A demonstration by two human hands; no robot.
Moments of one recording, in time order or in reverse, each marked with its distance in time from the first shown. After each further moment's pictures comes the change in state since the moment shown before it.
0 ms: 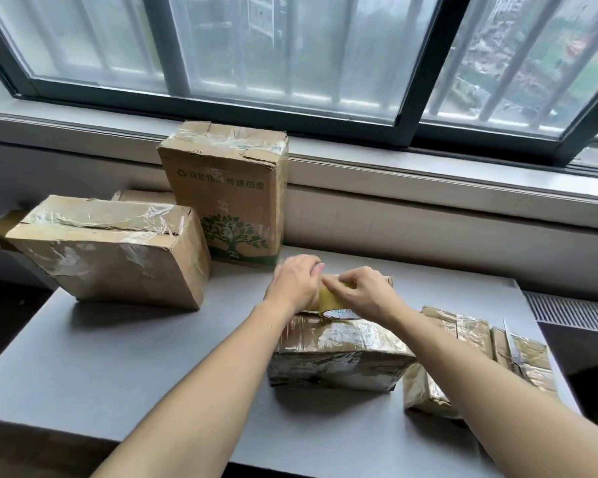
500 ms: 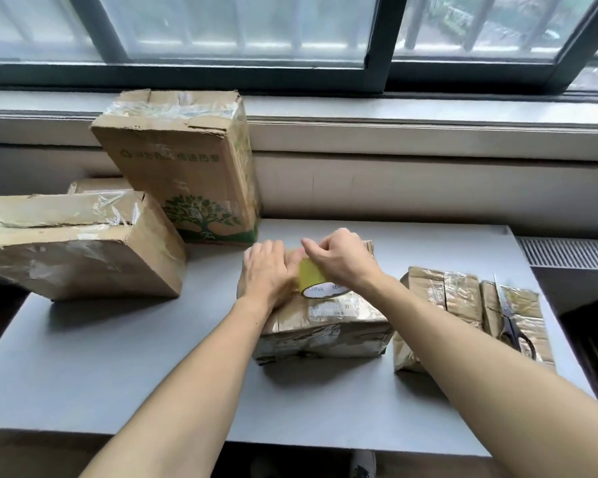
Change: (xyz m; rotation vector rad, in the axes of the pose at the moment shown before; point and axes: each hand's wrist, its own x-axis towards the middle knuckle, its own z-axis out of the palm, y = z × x) left_hand -0.008 -0.012 0.032 0.340 0.011 -0.072; right_hand 0.009 0.001 -0.007 0.043 0.063 0.143
